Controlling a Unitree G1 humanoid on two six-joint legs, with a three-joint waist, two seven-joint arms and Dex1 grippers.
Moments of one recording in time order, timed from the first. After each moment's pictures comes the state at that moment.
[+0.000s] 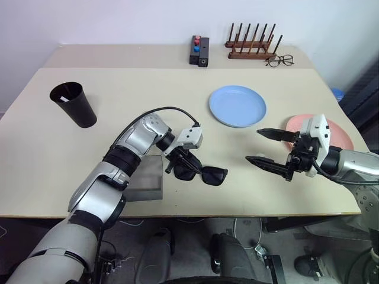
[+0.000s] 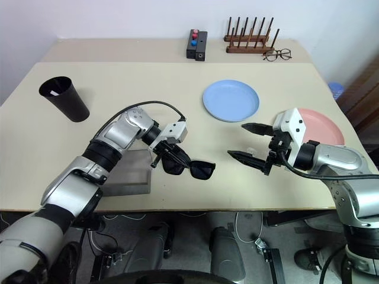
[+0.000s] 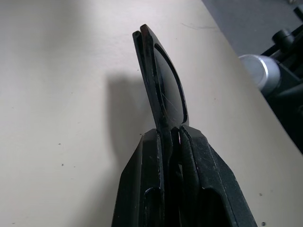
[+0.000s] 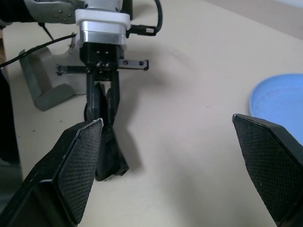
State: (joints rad) left arm -0.99 0.35 -0.48 0.63 -0.02 0.19 -1.61; right arm -0.18 -0.82 -0.23 -0.35 0.65 0.55 0.97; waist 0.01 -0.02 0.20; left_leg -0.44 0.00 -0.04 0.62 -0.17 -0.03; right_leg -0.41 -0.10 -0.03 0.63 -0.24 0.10
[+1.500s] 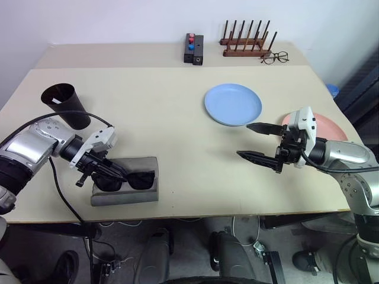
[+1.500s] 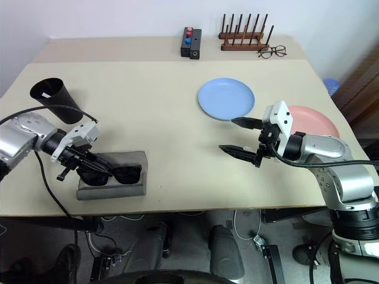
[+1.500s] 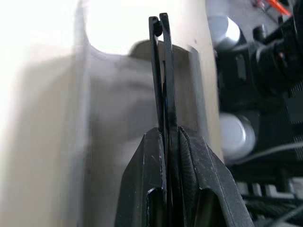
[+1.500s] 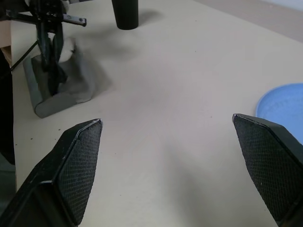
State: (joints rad) left arm -0.83 1.17 -0.74 0.41 -0.62 0.19 -1.61; right arm -0.30 -0.79 -0.13 -0.26 0.62 0.52 1.01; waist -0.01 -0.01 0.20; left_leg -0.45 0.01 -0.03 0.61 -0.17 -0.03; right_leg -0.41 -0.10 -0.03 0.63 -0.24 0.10
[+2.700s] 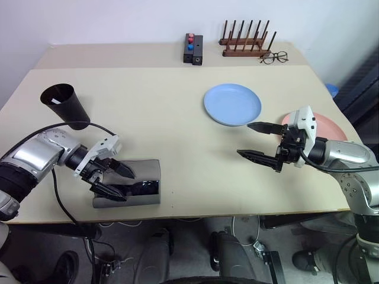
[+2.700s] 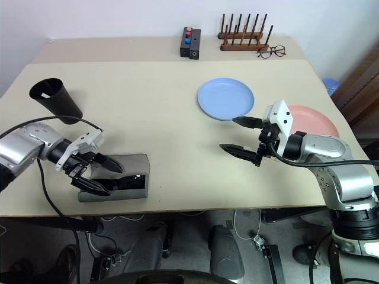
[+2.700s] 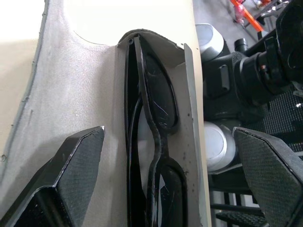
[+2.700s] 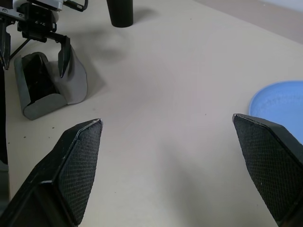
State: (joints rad) left arm -0.78 1.15 -0.73 0.36 -0.65 0.29 -1.61; right arm -0.30 -0.79 -0.14 -0.26 0.60 0.51 1.00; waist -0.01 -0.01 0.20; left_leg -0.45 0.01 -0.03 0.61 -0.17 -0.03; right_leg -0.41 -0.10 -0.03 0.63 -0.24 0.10
